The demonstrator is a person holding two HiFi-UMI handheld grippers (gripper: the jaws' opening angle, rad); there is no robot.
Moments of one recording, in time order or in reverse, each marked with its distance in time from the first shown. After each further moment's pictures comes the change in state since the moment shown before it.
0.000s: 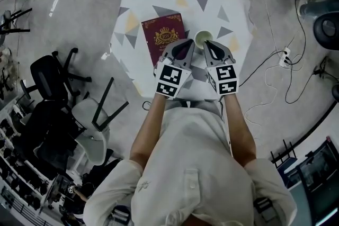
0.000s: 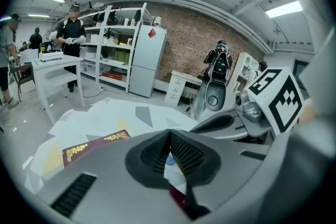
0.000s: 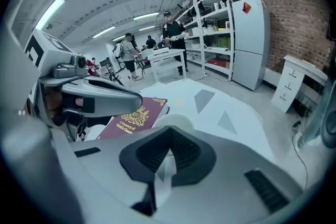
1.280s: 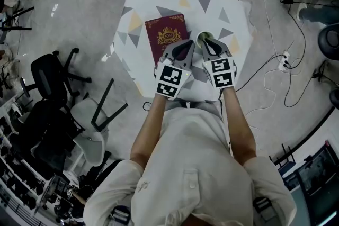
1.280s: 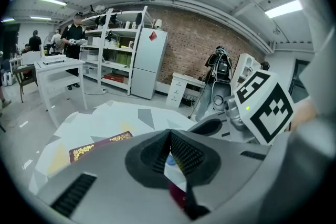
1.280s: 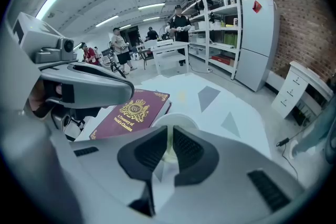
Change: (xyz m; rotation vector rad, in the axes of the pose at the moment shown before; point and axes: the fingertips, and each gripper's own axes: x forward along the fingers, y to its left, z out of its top) left arm -0.012 0.001 0.004 0.002 -0.023 0.018; right arm 0.018 0.005 -0.004 -0.068 0.092 -0.007
